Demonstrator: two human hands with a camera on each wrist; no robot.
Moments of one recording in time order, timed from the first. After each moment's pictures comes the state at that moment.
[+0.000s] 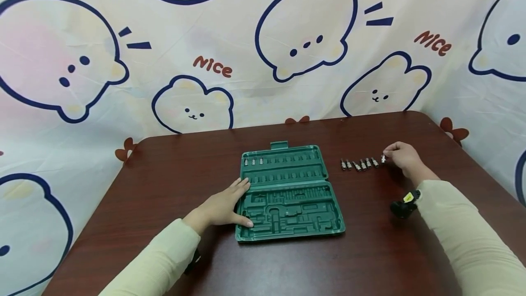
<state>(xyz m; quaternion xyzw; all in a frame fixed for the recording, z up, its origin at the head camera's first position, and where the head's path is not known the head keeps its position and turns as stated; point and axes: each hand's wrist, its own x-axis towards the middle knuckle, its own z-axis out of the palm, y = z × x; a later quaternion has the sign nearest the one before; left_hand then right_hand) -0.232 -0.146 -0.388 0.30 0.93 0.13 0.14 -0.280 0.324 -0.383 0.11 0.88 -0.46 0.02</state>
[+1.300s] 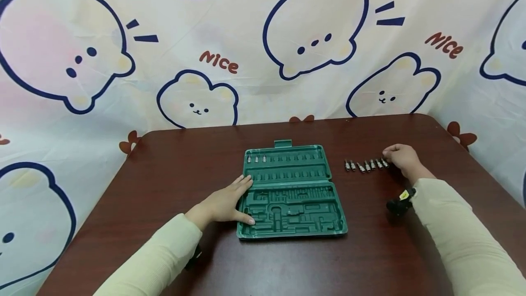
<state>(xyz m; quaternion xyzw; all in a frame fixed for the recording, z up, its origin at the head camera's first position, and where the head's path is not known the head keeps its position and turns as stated) -0.230 -0.145 -0.386 0.29 0.94 0.13 0.15 -0.287 0.317 -0.384 0.09 0.89 -0.45 0.04</state>
